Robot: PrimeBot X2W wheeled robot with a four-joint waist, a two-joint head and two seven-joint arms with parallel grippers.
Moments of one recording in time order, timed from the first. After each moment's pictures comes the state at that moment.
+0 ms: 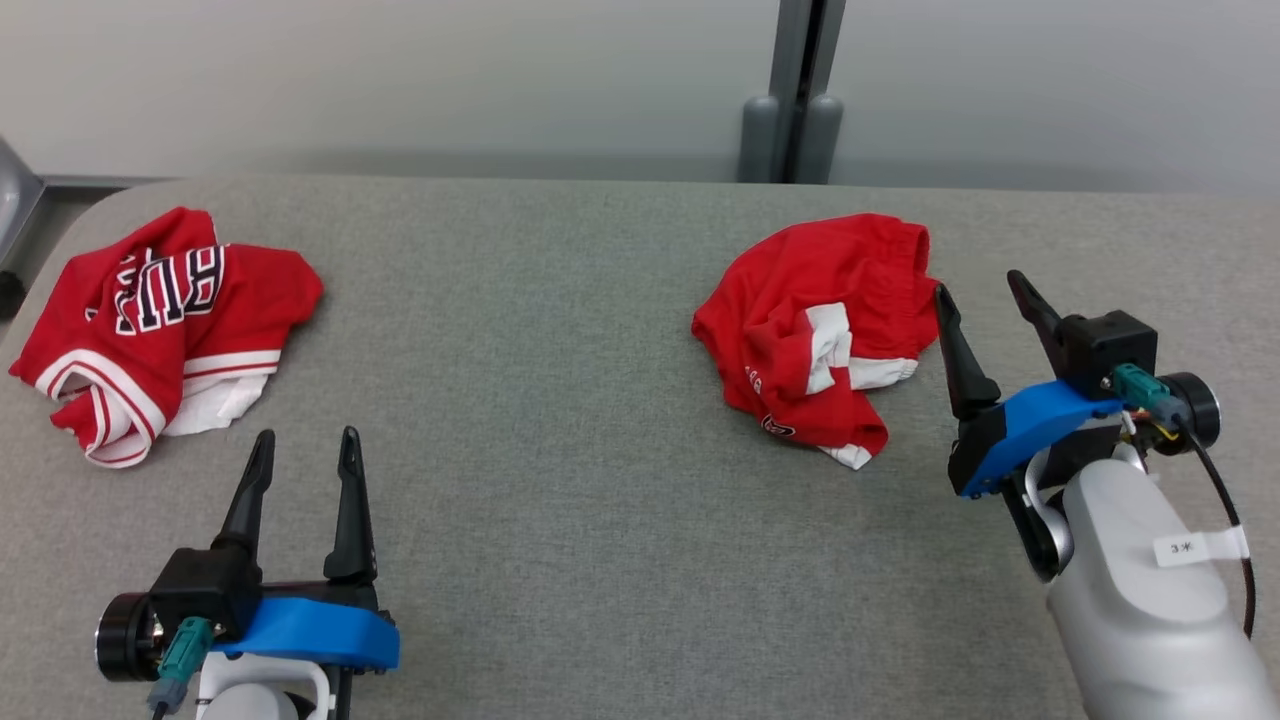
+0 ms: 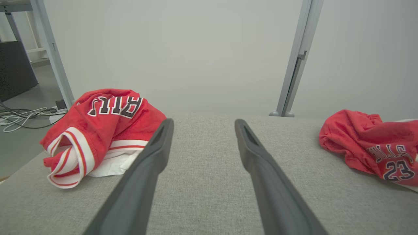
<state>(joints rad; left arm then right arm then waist) -0.10 0.06 0.04 0.27 -0.10 -0.13 -0.26 -0.58 -0.10 0.04 0.72 0.04 0.13 -0.25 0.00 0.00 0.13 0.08</state>
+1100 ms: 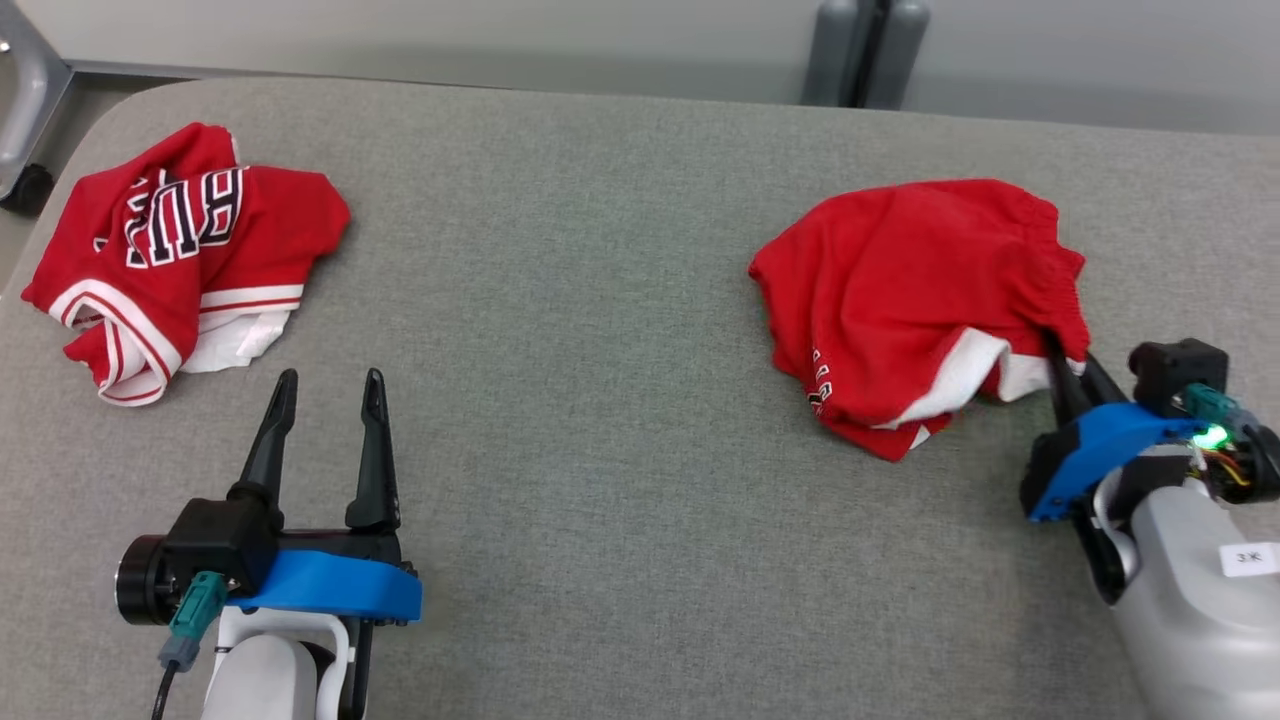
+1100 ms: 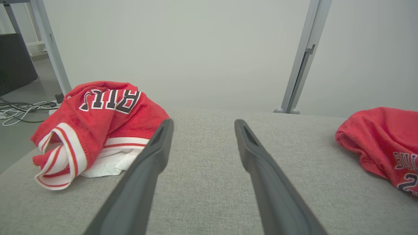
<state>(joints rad) -0.19 0.05 -0.01 0.25 -0.12 -0.13 -0.26 -0.65 -0.17 -0.01 0.96 0.09 0.13 -0.26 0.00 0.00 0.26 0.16</state>
